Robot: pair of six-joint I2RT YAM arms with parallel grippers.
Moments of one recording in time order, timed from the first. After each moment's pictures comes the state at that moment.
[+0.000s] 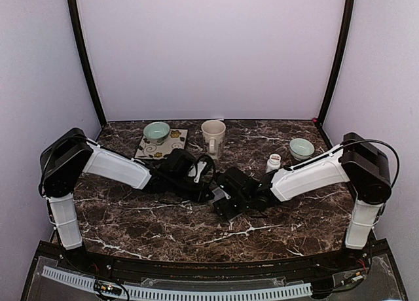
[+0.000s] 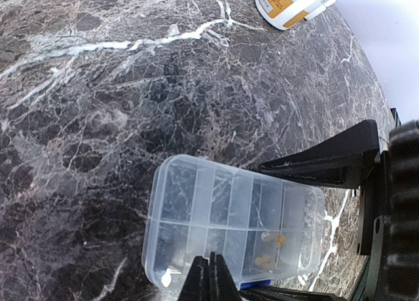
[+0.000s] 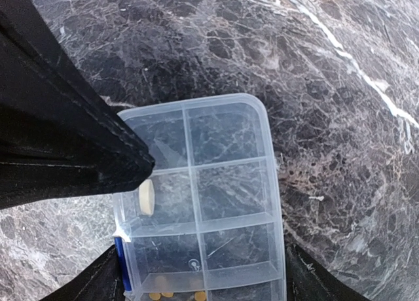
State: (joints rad) left arm -0.86 1.90 1.03 0.08 0.30 -0.46; right arm 1.08 1.85 1.02 -0.18 0.23 0.42
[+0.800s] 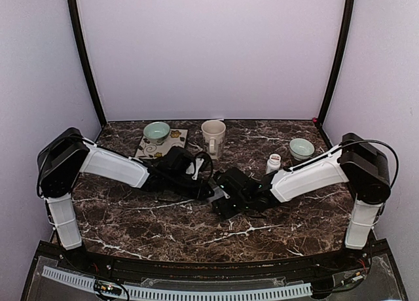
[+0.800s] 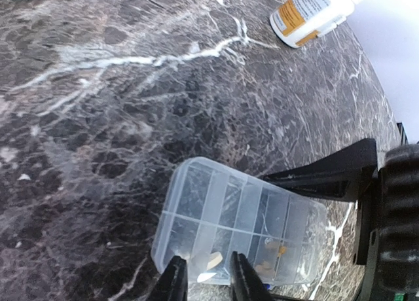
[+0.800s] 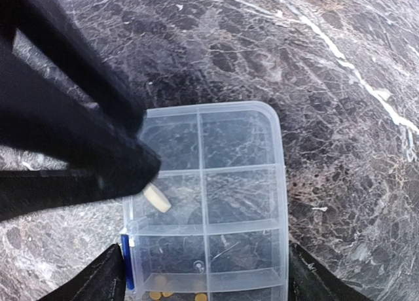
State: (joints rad) left arm -0.85 1.89 1.03 0.08 0.26 -0.48; right arm 1.08 1.86 1.01 -0.13 0.23 0.42
